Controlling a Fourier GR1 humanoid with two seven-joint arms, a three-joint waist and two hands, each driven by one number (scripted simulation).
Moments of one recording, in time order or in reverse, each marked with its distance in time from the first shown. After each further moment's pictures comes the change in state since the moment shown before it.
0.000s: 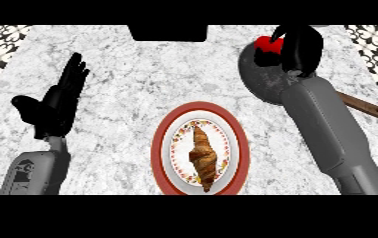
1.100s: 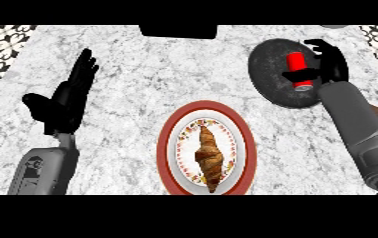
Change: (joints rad) left arm -0.027 -0.030 -0.030 -0.013 -0.019 -0.001 0.004; right arm -0.112 -0.103 -0.416 0.696 -0.365 0.010 -0.653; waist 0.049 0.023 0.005
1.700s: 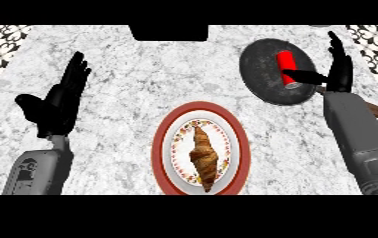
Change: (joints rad) left arm 0.018 0.014 0.033 0.015 0.000 0.007 -0.001; right arm 0.079 0.034 -0.194 -0.064 -0.222 -0.019 -0.361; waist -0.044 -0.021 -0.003
